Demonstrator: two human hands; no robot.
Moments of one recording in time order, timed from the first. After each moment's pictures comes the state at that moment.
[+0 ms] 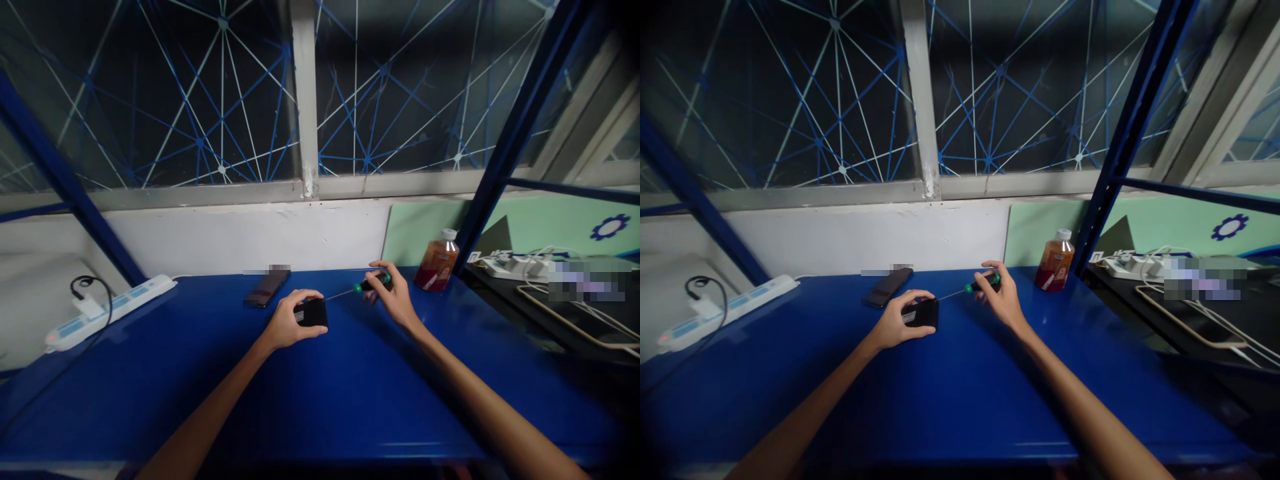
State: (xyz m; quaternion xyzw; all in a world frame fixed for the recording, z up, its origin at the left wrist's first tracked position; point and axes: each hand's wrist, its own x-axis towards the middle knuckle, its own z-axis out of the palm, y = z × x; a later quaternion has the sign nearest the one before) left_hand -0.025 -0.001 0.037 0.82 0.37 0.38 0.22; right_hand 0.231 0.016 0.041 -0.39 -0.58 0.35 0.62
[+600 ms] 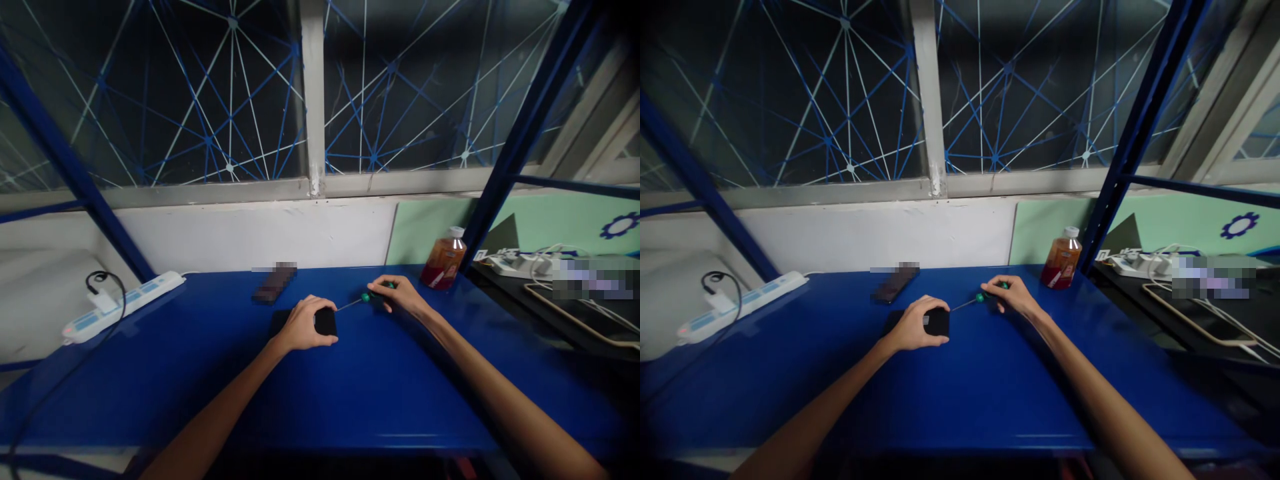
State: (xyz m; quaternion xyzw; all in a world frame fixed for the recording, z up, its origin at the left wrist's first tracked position) left_hand -0.018 -0.001 0.019 0.87 0.37 0.29 0.16; right_hand 0.260 0.041 0.017 -0.48 -0.62 0.46 0.43
